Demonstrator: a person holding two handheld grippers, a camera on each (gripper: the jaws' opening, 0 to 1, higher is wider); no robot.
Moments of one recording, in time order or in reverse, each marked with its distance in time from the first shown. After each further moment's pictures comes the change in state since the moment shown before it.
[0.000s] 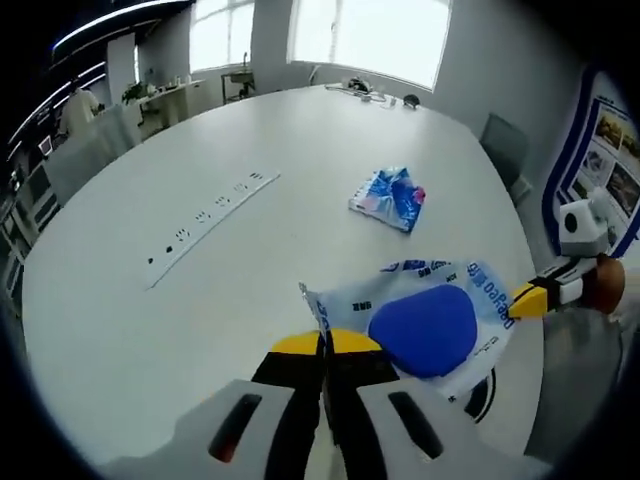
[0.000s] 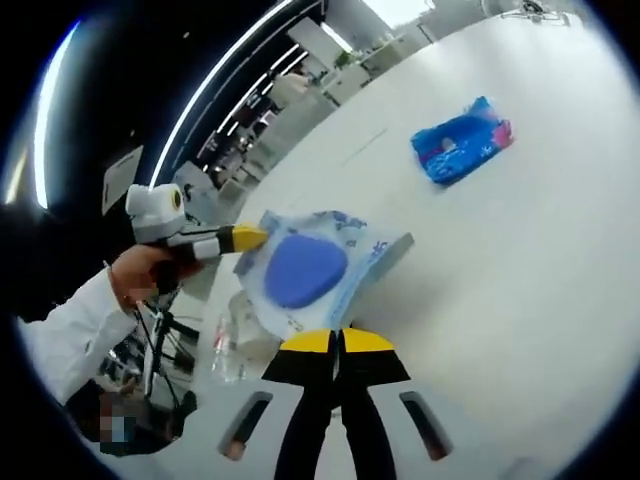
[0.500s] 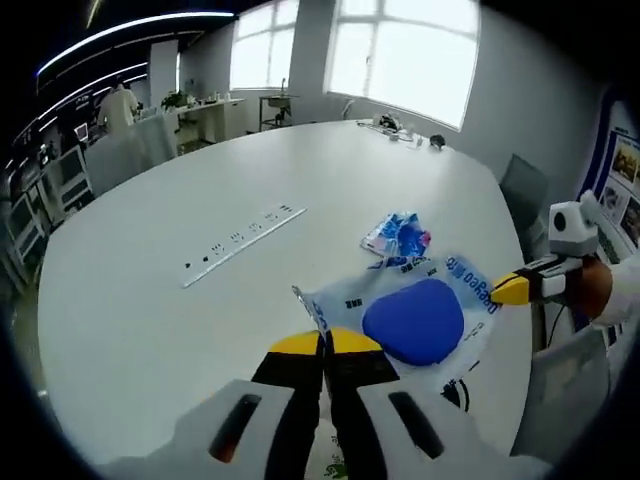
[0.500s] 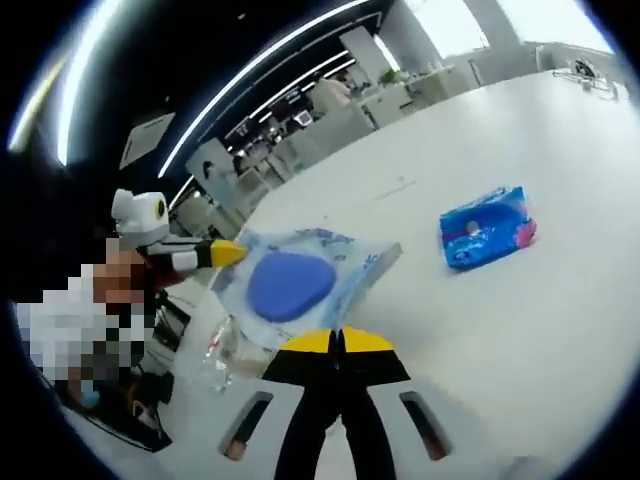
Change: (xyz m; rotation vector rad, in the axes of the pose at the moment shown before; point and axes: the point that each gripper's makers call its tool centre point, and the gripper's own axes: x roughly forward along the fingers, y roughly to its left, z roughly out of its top) left arm -0.048 -0.006 0.020 -0.106 -0.136 0.100; right arm -0.011 0.012 0.059 -0.253 -0.030 0.028
